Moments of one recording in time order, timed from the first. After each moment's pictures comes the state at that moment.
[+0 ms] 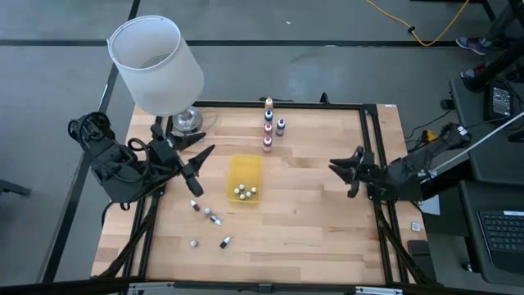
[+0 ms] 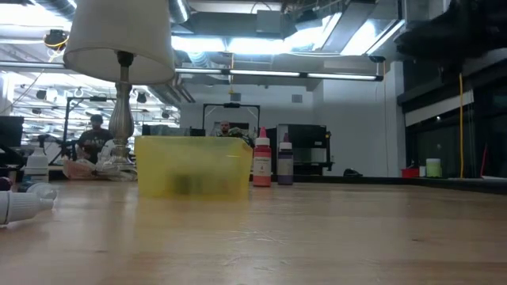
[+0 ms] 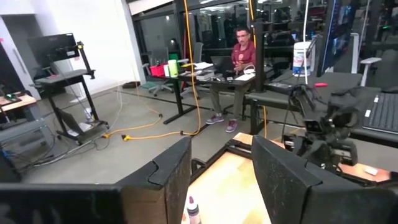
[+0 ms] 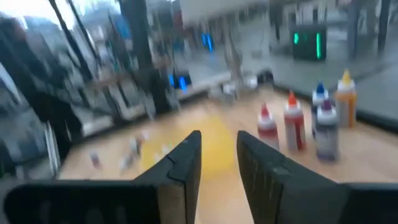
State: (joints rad) left arm -0.71 1.30 1.66 -0.60 -1.42 -0.18; right arm 0.55 0.41 0.19 0.21 0.86 0.30
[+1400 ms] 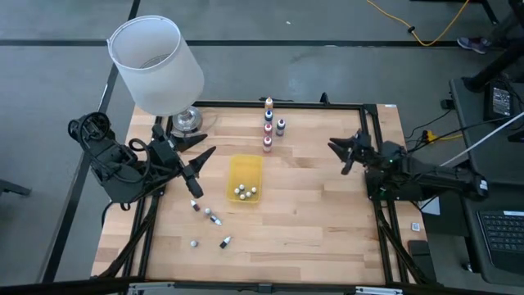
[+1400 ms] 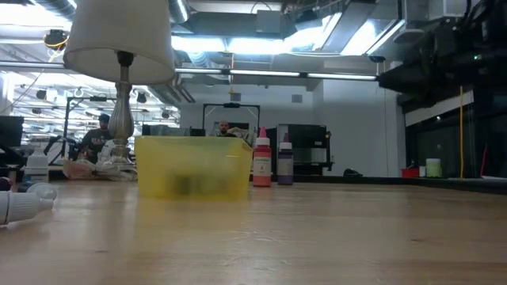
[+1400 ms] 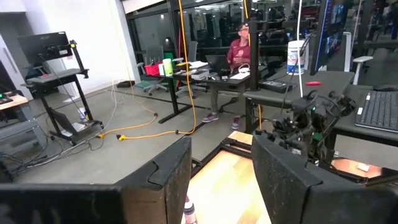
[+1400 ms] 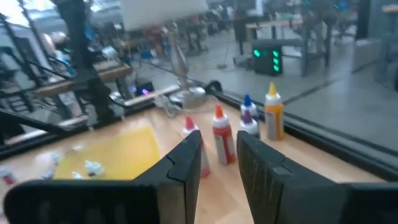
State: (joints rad) left arm -0.71 1.30 1.66 -0.61 -1.39 -0.19; right arm -0.22 0.22 0.09 0.13 0.21 0.20
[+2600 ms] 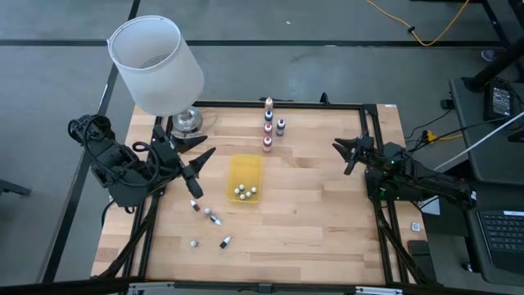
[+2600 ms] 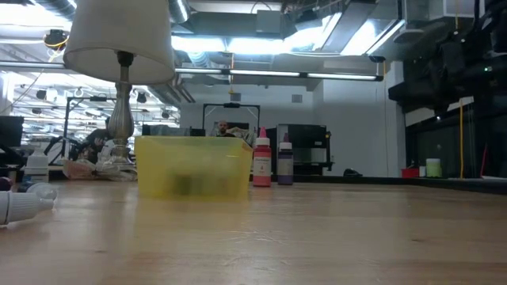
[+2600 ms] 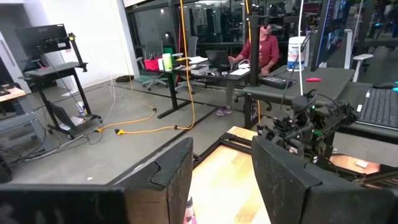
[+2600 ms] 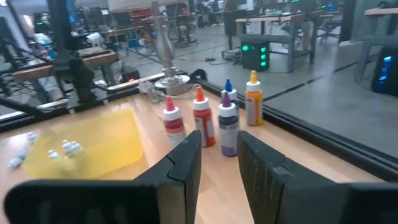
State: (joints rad) left arm -0.71 1.30 1.67 -0.71 -1.38 -0.30; right arm -0.29 0.00 0.06 -0.11 0.21 0.14
